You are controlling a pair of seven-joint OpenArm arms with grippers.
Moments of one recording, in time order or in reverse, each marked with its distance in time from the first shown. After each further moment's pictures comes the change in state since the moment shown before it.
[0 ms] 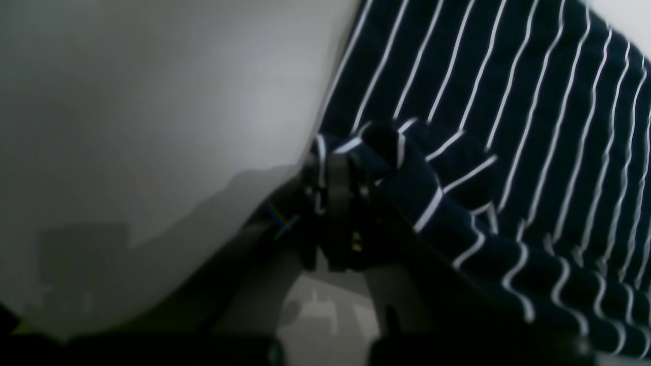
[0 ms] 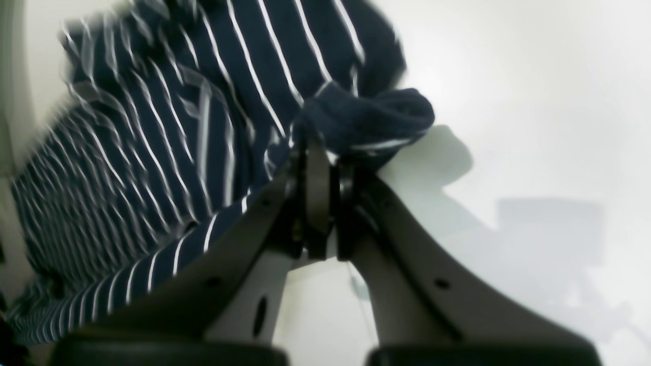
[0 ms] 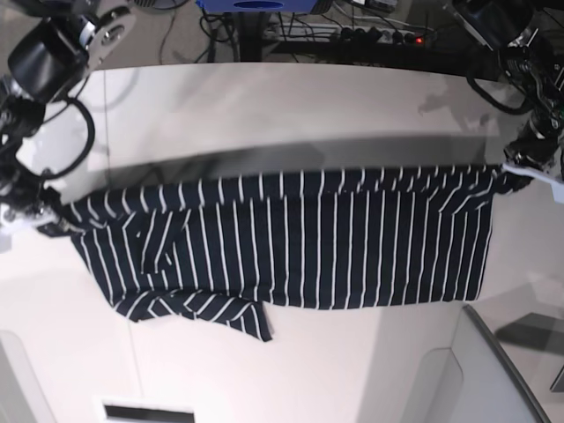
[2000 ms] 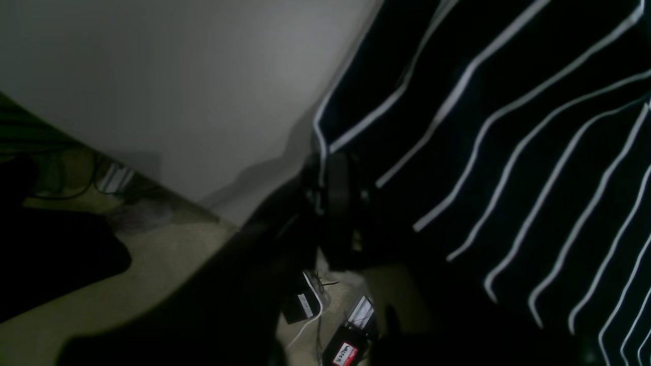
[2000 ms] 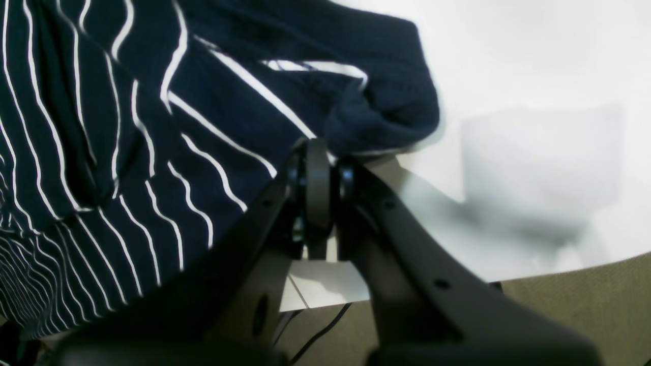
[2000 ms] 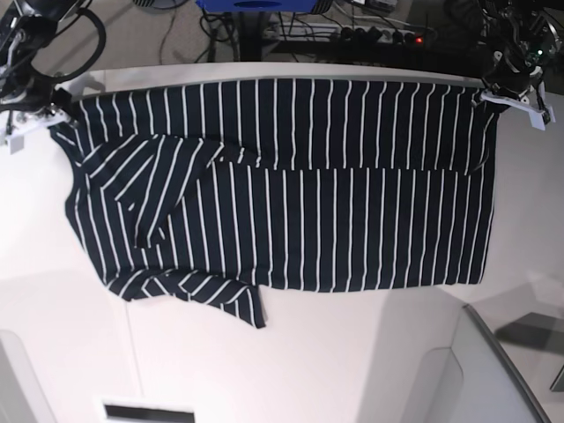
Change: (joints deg) left arm 13.7 2.2 0.5 -5.7 0.0 3.7 -6.9; right arm -19.8 -0.5 0.4 -0.7 0.9 -0.2 4.2
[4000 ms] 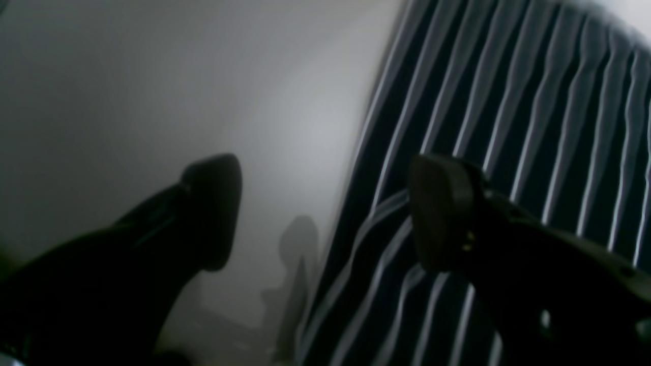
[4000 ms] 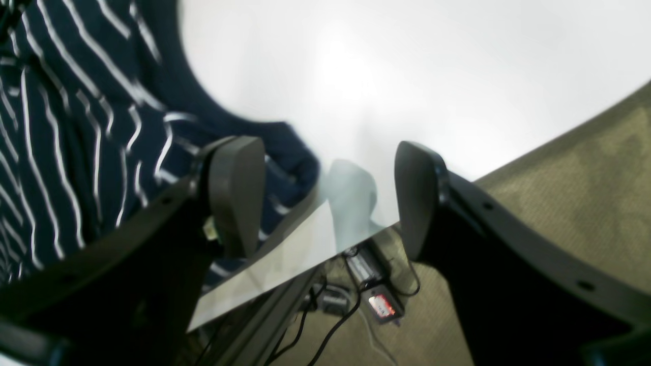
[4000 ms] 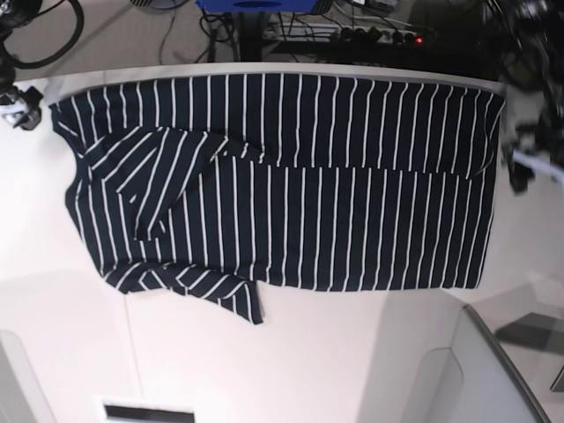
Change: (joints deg) left arm -3.3 -10.1 10.7 12.3 -0.6 4.5 -0.6; right arm -3.4 -2.4 10.1 13.5 1.9 -0.2 -0.3
